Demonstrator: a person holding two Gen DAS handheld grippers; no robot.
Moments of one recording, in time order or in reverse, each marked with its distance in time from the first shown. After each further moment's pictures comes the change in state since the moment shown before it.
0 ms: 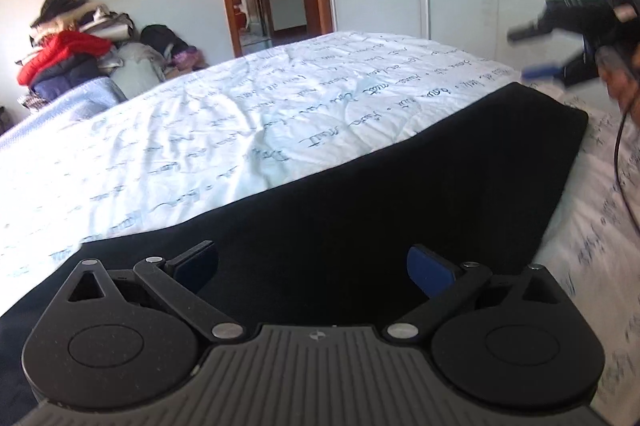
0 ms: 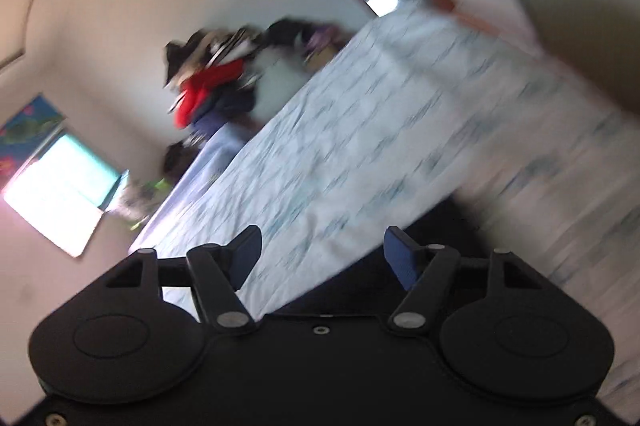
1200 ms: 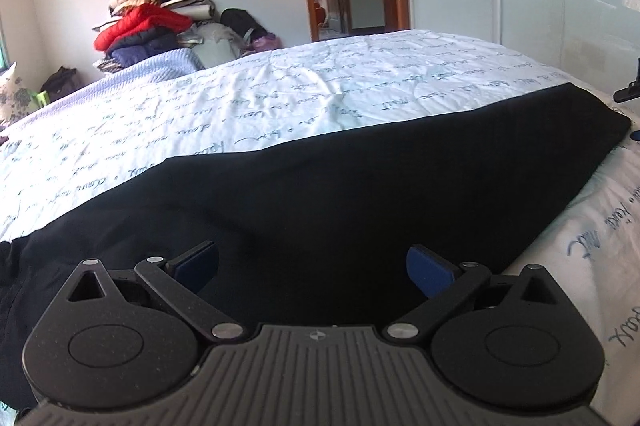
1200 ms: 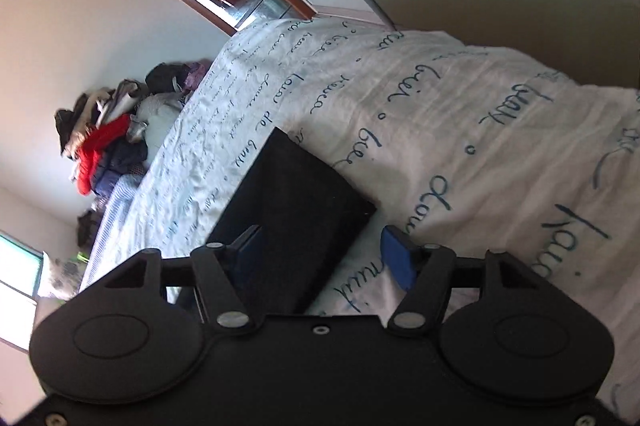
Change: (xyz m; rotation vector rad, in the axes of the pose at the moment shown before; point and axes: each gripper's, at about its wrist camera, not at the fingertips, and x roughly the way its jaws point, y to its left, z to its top) left arm -0.044 0.003 -0.051 -0.139 -0.012 0.219; right arm -0.079 -0.025 -0.059 0.280 -0.182 -0.314
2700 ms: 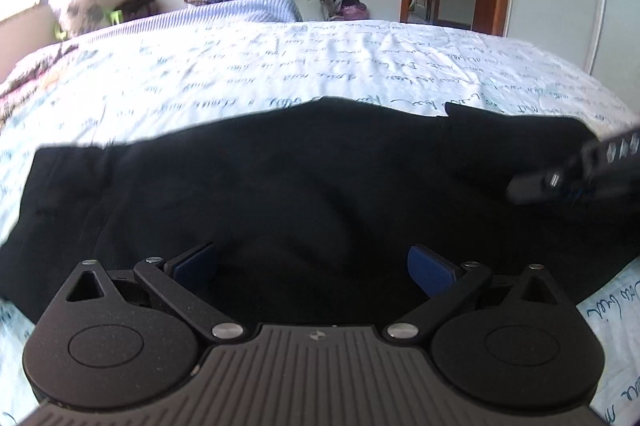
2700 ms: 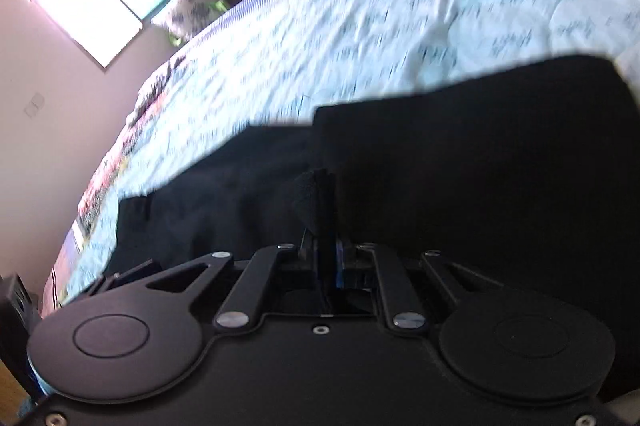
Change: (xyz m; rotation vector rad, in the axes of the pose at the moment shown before) left arm -0.015 0.106 -0.026 -0.257 0.092 0.125; right arm 0.125 0.237 -0.219 -0.664 0.474 0.331
